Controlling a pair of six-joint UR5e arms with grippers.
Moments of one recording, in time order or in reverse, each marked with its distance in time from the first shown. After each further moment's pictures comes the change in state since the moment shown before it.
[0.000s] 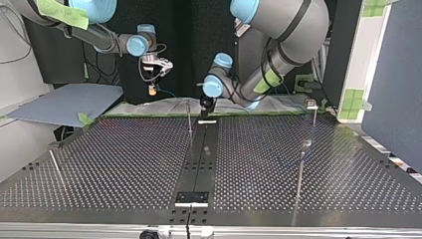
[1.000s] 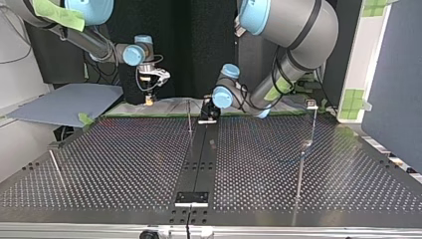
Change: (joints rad) left arm 0.076 0.000 0.041 0.003 0.037 -0.070; right arm -0.028 0.000 -0.097 0.035 -0.028 -0.048
